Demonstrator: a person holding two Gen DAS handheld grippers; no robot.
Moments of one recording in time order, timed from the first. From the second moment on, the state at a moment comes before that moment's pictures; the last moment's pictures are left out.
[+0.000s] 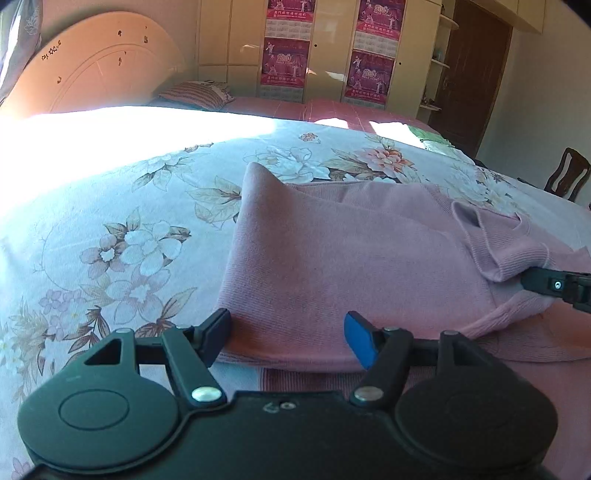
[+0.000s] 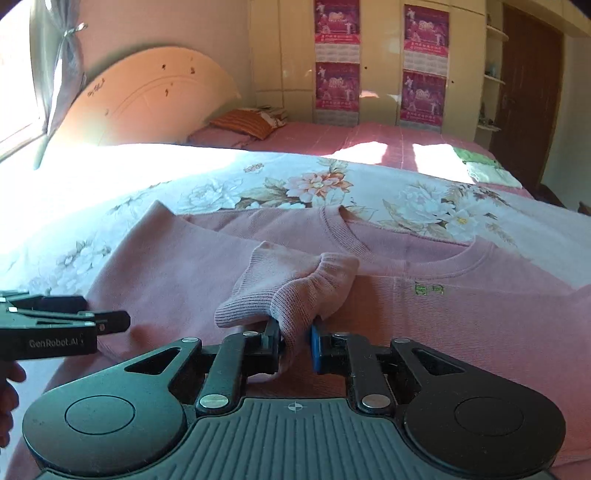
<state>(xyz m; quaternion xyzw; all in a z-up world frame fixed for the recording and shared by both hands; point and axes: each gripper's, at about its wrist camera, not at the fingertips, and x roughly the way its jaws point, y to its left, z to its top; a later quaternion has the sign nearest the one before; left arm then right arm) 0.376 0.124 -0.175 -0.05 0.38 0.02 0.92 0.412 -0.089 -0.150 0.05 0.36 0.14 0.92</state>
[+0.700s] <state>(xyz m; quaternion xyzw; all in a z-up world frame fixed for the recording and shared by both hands) 0.384 0.119 -0.184 -0.06 0.40 0.01 0.91 0.406 -0.212 -0.164 0.24 0.40 0.05 0.88</state>
